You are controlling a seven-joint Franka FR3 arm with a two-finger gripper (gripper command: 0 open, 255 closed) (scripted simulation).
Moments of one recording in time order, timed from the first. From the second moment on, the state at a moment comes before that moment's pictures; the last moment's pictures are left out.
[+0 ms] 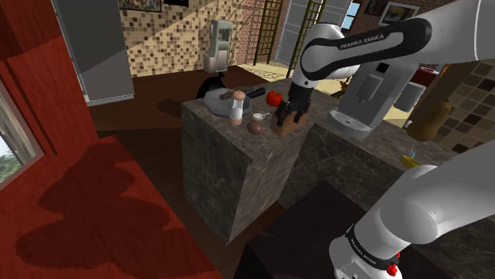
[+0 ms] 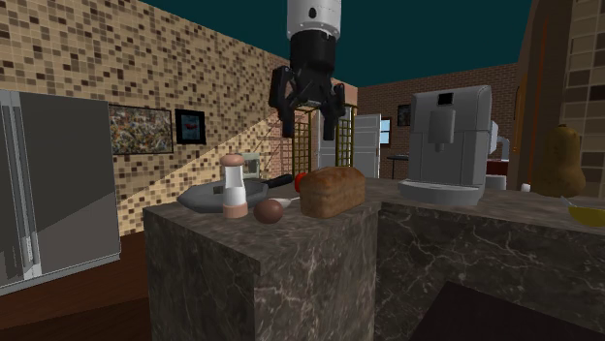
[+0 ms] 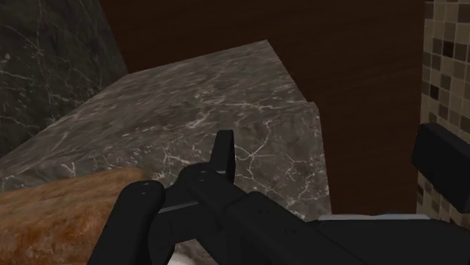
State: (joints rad) arm -0.05 -0.35 -0.09 -2.45 0.01 2.10 -0.04
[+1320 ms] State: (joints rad) arm -0.12 0.42 -0.13 -1.93 0.24 2.42 -0.23
